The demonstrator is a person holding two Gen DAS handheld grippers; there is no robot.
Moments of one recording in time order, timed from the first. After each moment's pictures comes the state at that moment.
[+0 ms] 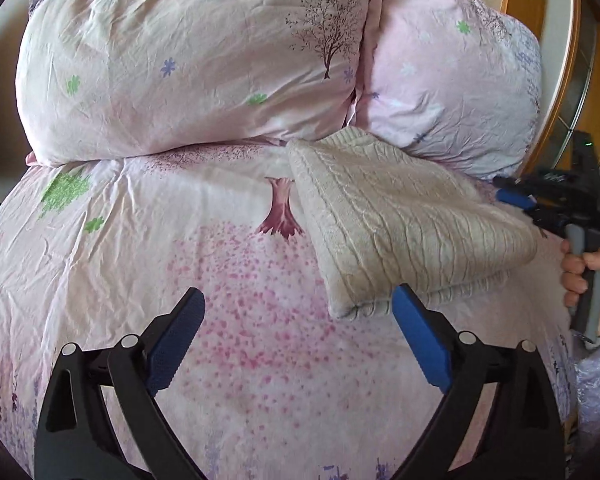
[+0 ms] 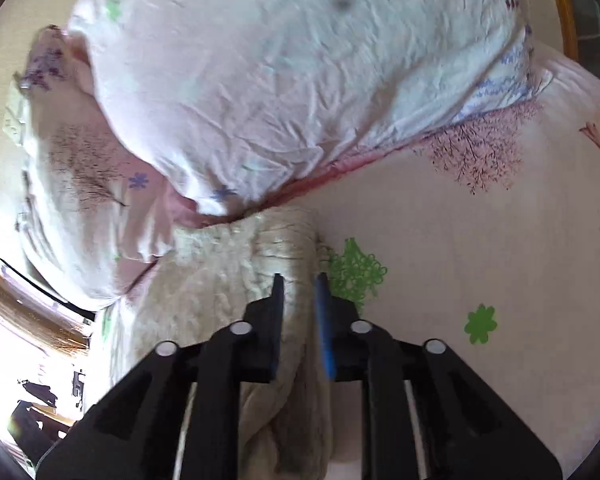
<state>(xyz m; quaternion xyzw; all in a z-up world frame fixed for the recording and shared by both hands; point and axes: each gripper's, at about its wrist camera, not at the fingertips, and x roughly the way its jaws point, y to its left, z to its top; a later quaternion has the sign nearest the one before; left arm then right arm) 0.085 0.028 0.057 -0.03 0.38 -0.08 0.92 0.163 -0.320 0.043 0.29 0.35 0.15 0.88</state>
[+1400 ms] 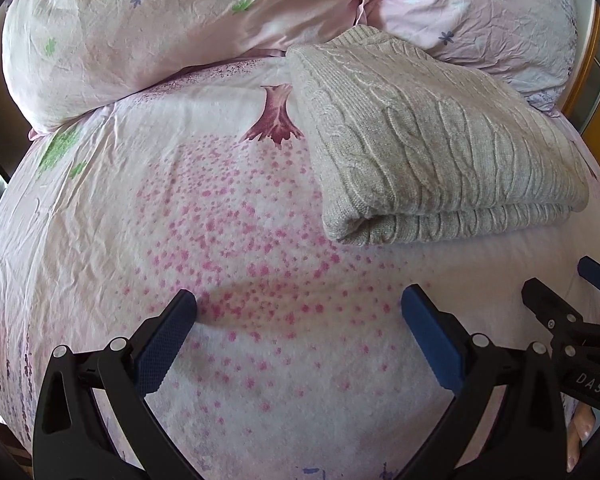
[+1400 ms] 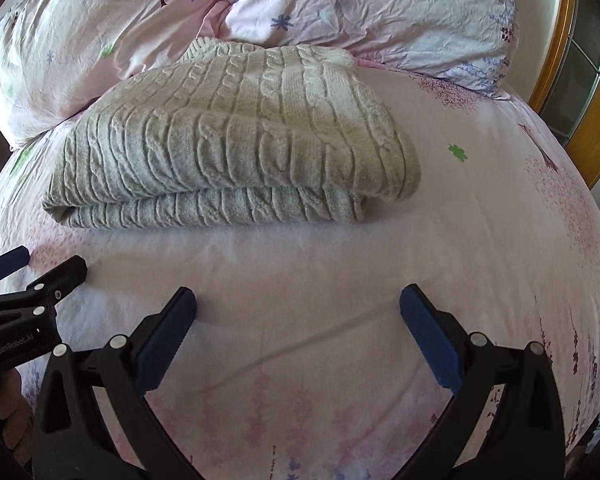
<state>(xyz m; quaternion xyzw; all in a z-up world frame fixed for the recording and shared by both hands) 0.095 -0.008 0.010 0.03 0.48 -0.03 0.88 0.065 -0.199 -0.025 0.02 0.45 -0.02 0.89</state>
